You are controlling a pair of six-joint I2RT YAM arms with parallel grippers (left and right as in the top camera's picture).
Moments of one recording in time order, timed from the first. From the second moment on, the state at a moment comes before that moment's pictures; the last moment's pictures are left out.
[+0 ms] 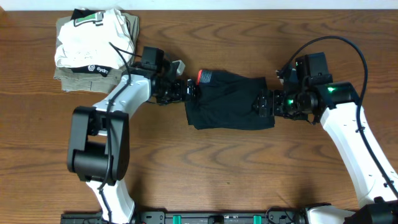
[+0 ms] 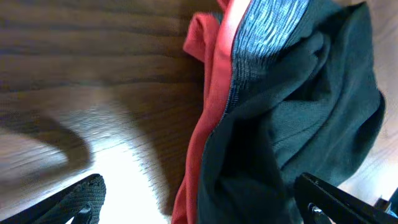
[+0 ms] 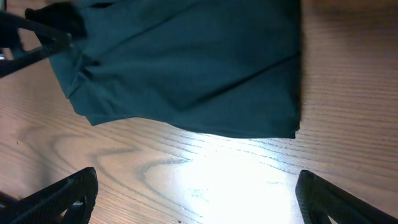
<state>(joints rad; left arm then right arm) -0.20 1.97 1.26 -0.54 0.61 -0.19 0.16 1.45 1.18 -0.96 -0.33 0.25</state>
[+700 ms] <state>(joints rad) -0.35 2.03 1.26 -0.47 0.64 -0.22 0.16 1.45 1.18 -0.96 -0.33 0.26</state>
